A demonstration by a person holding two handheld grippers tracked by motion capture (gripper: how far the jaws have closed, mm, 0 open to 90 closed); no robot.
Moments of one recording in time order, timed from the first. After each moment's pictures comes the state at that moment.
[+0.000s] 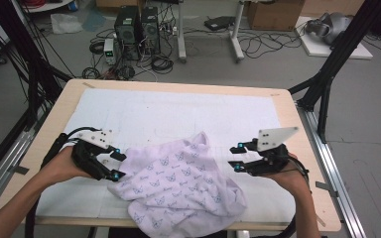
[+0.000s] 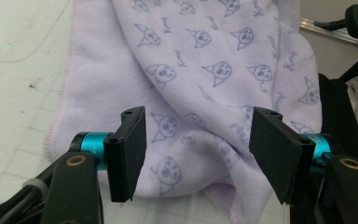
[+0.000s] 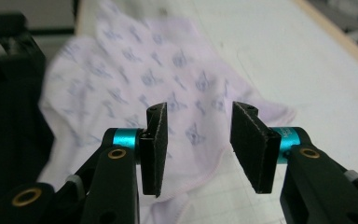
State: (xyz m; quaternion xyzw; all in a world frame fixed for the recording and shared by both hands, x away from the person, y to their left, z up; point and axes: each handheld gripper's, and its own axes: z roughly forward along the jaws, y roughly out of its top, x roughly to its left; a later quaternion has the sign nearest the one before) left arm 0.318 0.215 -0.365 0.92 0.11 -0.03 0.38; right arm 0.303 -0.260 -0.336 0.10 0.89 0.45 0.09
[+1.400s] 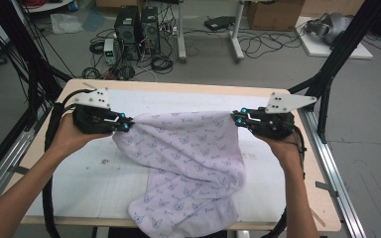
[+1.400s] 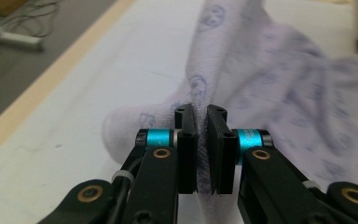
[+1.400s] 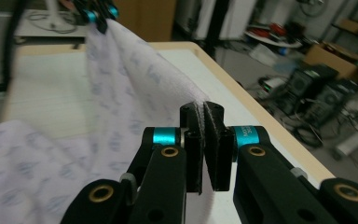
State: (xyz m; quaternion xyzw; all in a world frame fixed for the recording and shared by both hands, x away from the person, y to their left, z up) left arm 0.336 0.198 -0.283 0.89 0.11 0.10 0.43; right arm 0.325 -0.267 -0.265 0.13 0.82 0.53 0.19
